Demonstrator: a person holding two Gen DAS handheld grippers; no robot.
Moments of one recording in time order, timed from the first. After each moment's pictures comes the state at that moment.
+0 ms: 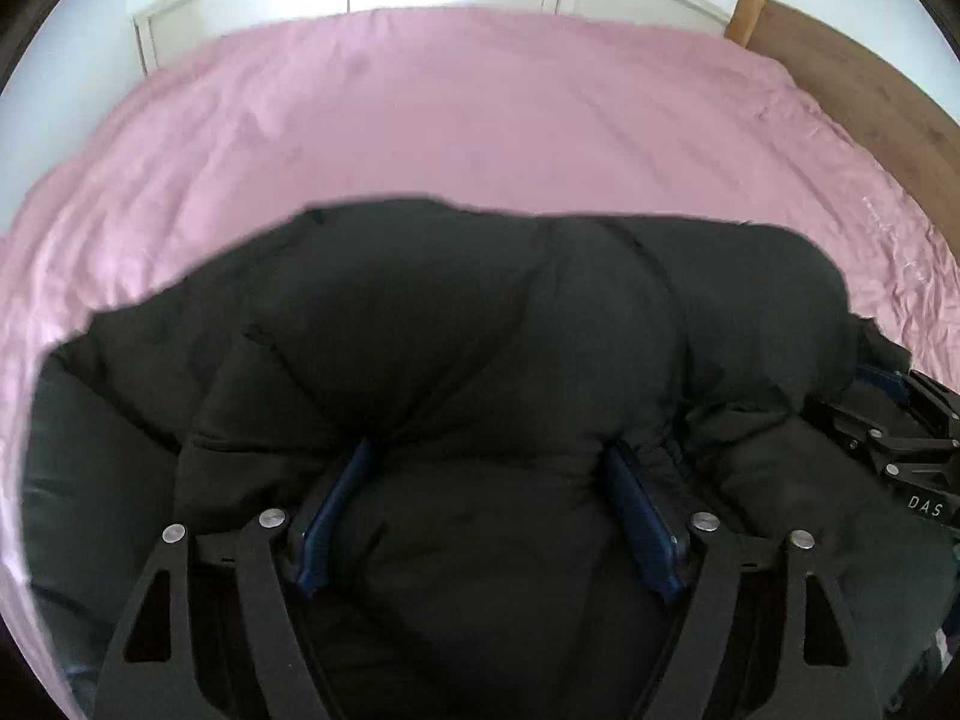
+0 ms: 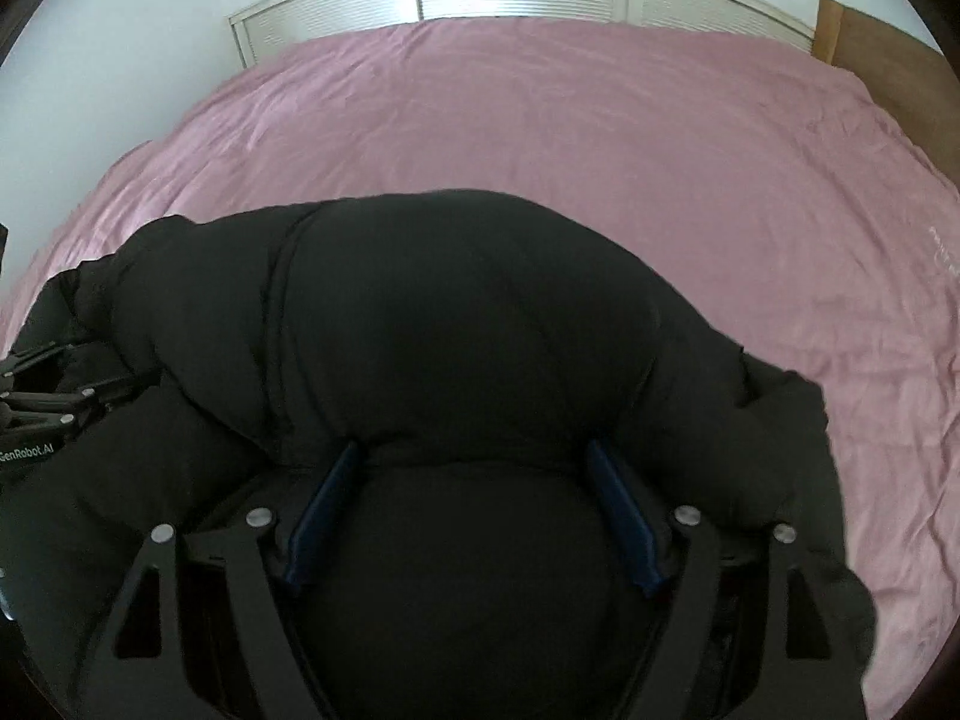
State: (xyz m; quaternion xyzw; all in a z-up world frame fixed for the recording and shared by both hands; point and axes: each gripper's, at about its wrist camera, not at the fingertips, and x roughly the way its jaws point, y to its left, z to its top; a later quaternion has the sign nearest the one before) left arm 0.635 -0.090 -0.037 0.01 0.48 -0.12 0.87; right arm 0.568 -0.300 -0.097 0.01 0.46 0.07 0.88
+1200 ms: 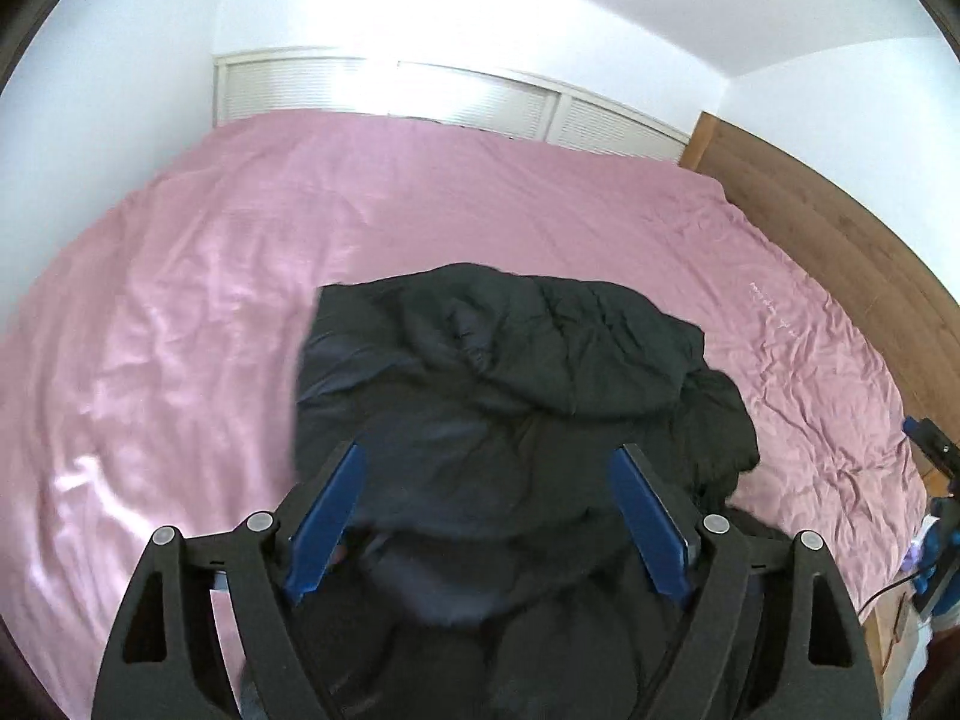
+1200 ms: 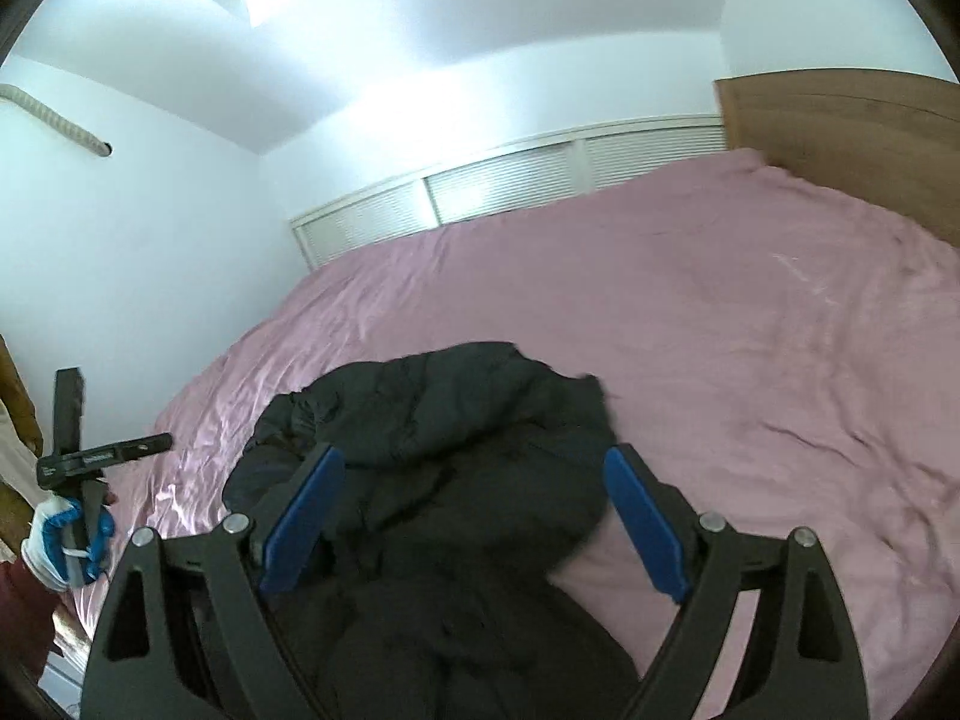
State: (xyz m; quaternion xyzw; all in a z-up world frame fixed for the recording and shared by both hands) left arm 0.369 0.017 0.121 -0.06 0.40 -0.13 0.91; right arm 0.199 -0.437 0.106 0.12 0.28 0.08 0.95
